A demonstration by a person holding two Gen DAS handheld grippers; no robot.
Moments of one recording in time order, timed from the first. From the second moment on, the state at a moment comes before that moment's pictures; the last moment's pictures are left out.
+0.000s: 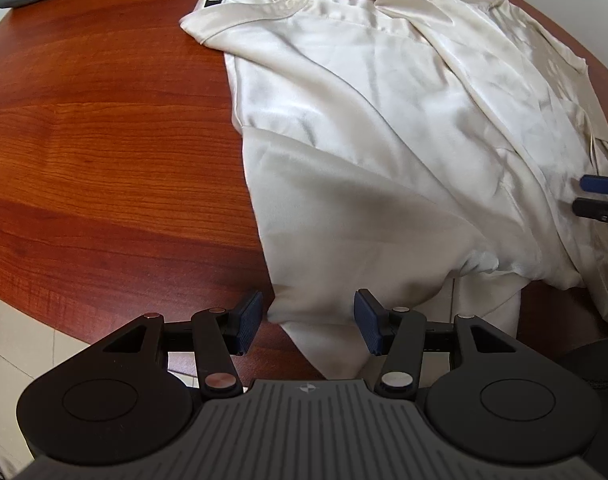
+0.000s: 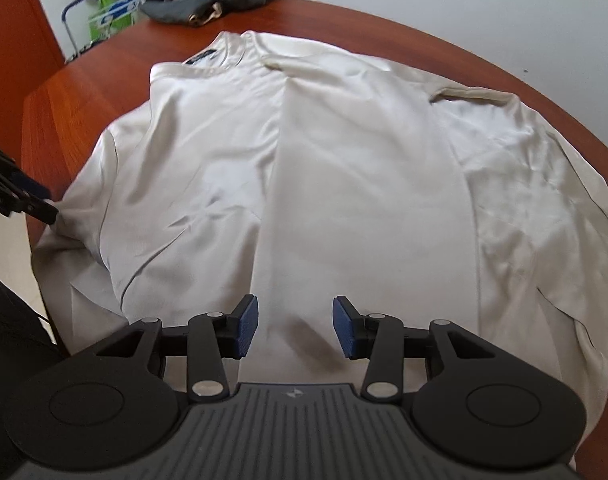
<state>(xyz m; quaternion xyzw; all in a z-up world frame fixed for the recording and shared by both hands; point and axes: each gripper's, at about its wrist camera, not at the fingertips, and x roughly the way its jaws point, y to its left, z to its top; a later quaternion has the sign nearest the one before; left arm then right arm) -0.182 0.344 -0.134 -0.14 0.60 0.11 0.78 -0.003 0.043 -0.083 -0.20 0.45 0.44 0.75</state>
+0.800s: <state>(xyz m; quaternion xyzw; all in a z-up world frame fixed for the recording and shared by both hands) -0.167 0.328 -0.143 -0.15 0.59 0.12 0.79 0.031 0.061 -0.086 -0.22 0.42 0.39 0.79</state>
